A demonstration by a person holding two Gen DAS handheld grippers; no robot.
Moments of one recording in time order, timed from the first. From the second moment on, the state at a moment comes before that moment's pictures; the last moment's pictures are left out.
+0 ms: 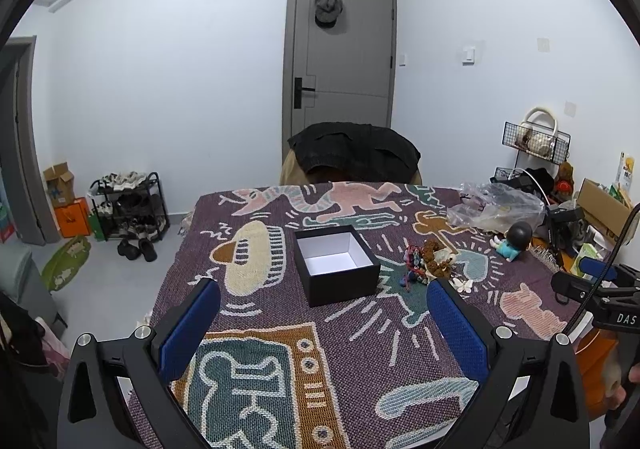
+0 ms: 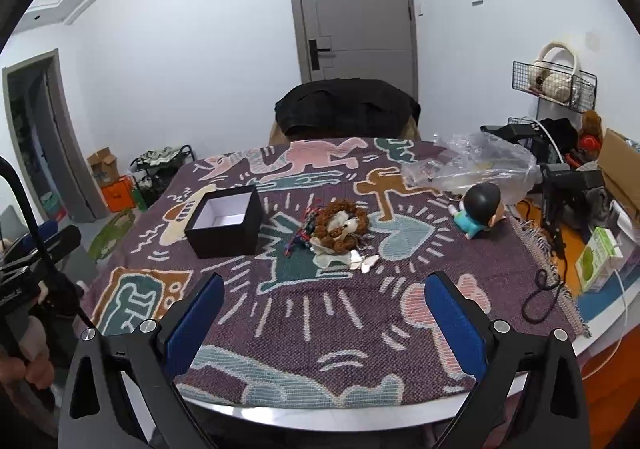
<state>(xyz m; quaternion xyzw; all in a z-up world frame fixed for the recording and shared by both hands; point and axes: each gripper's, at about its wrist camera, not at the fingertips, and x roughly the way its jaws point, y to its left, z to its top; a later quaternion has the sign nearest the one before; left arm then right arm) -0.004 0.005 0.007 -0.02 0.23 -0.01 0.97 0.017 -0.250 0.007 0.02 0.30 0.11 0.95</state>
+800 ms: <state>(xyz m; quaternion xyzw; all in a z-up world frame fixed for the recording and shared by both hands) -0.004 0.008 0.009 -0.03 0.22 -0.01 0.97 0.016 -0.239 0.012 -0.01 0.29 0.10 0.95</state>
